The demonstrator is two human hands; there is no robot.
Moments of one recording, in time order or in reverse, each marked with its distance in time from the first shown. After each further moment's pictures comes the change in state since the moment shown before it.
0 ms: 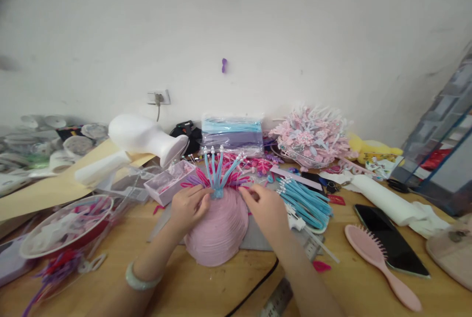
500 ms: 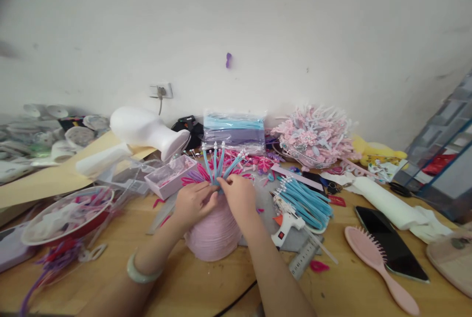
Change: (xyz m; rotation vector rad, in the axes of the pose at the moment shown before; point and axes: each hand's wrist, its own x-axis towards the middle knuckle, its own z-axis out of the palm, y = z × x) left_hand 0.002 0.006 0.007 0.023 -0.070 0.001; right_hand 0.027 -0.040 0.047 -0.088 -0.144 0.029
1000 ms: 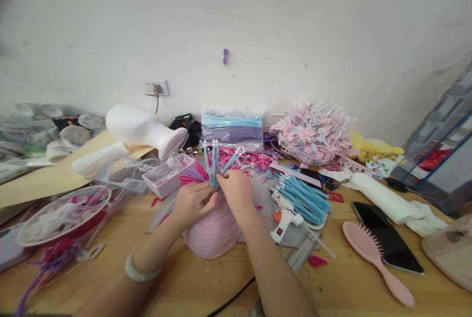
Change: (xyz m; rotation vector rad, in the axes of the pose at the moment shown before) left_hand -0.001 0.000 0.001 -0.045 -0.055 0.055; right_hand 0.015 0.000 0.009 -0.055 -0.024 0.046
